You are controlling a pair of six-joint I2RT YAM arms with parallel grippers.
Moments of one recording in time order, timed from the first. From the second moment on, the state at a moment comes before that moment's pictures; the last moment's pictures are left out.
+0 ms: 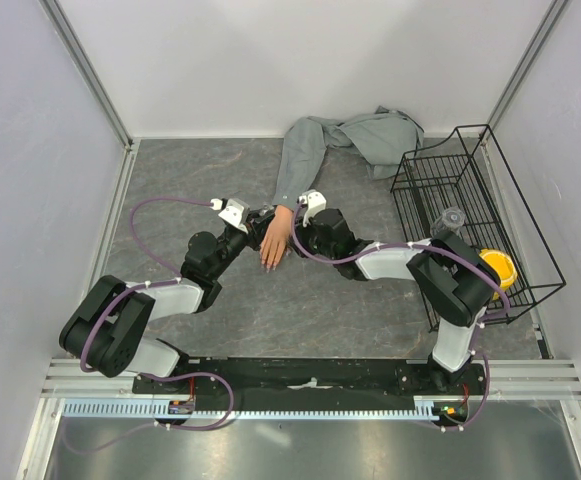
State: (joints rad) left arm -0.49 1.41 0.40 1.14 0.16 -0.06; right arm 0.74 1.82 0.91 0.47 -0.01 0.31
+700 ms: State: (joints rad) left arm -0.49 1.41 0.40 1.14 0.16 -0.06; right arm 0.75 1.79 0.87 0.47 -0.04 0.33
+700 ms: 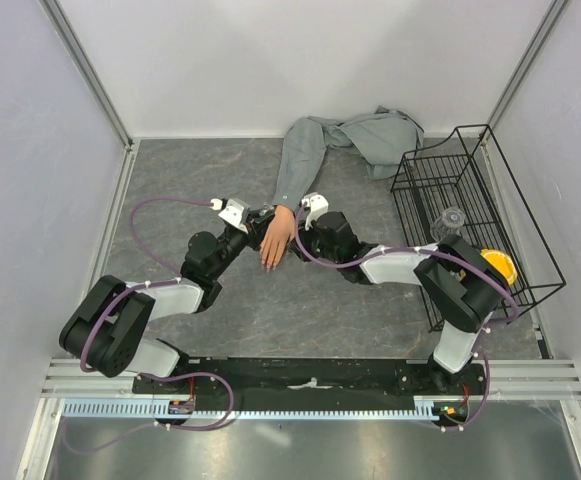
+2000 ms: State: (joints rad) left arm -0.49 1.41 0.40 1.14 0.16 -0.06; right arm 0.74 1.82 0.92 0.45 0.01 0.30
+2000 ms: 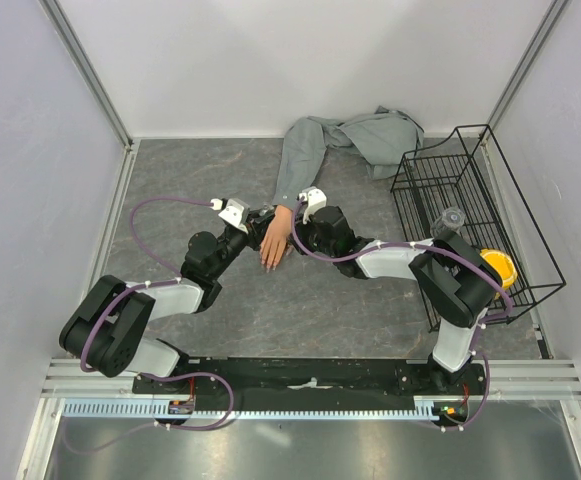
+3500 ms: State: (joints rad) left arm -0.49 1.41 0.40 1.14 0.16 -0.06; right arm 0.74 1.81 0.92 0.43 0.03 0.29
